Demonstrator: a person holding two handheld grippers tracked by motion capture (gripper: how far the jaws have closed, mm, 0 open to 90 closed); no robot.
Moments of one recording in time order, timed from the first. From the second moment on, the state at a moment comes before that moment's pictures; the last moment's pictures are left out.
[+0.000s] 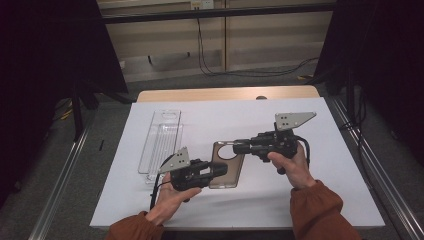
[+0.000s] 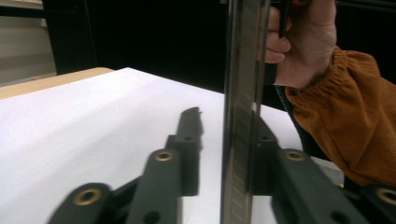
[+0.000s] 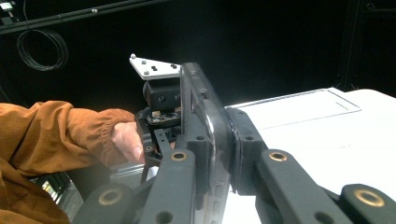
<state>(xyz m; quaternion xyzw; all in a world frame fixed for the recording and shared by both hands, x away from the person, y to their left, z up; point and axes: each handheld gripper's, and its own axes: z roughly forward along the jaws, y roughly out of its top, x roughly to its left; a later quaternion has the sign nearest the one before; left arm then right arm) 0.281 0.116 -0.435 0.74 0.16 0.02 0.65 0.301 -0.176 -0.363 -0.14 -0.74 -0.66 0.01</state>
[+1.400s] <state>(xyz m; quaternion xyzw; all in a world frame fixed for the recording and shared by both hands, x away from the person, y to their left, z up) 0.275 0.104 -0.420 0.73 0.22 0.17 0.62 0.302 -0.175 -0.348 -0.25 -0.74 -0.62 -0.07</state>
